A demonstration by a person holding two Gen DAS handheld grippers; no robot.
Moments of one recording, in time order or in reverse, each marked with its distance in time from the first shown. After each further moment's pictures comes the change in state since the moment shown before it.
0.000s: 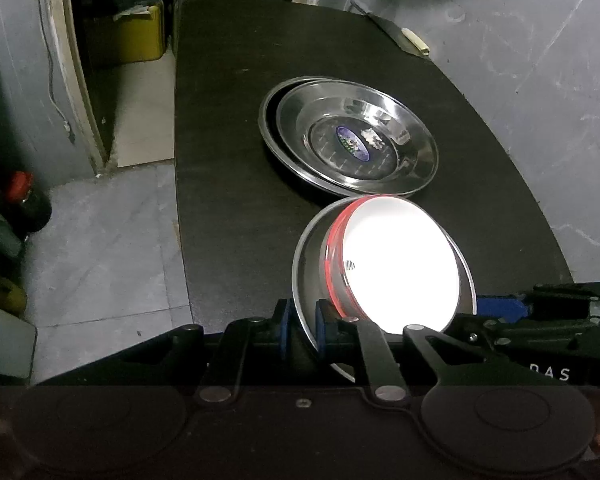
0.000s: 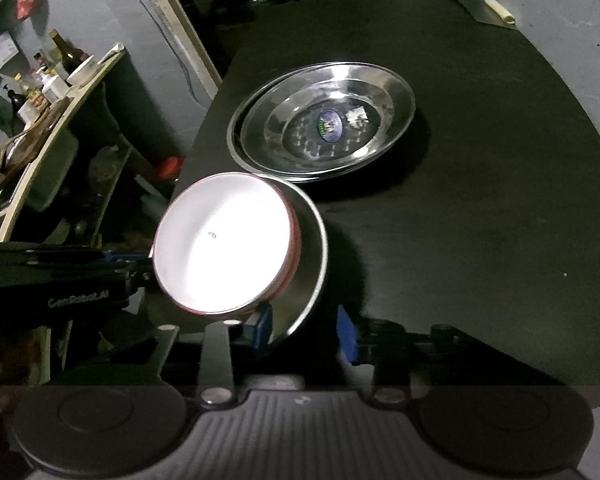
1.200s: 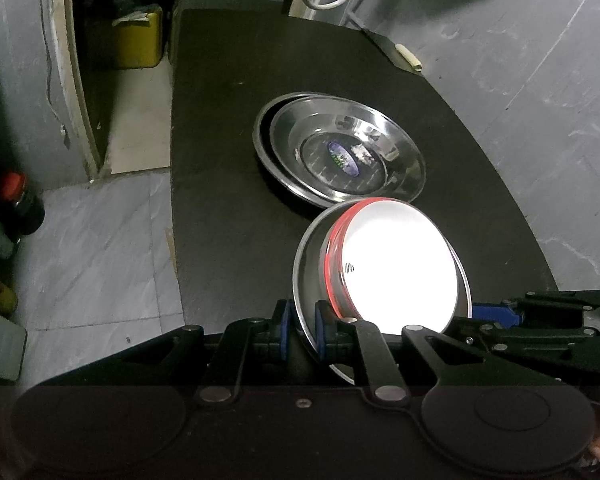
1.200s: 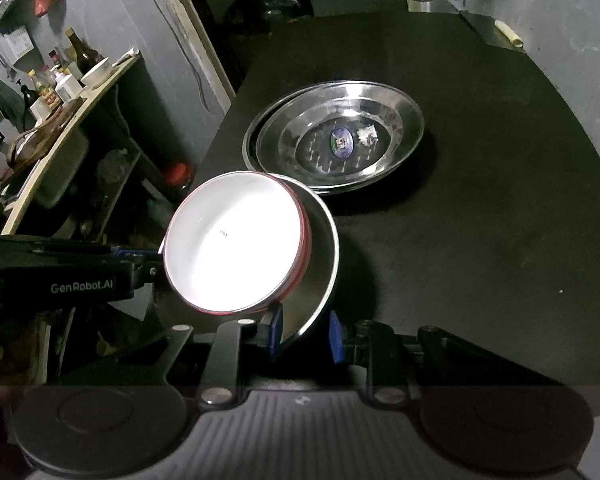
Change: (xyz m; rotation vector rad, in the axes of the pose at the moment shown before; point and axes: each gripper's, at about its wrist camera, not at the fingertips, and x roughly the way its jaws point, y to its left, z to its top) left arm -0.009 -0.001 0.000 -0.014 -0.040 -0.030; right arm -0.009 -0.002 -0.001 -0.045 -0.051 -0.004
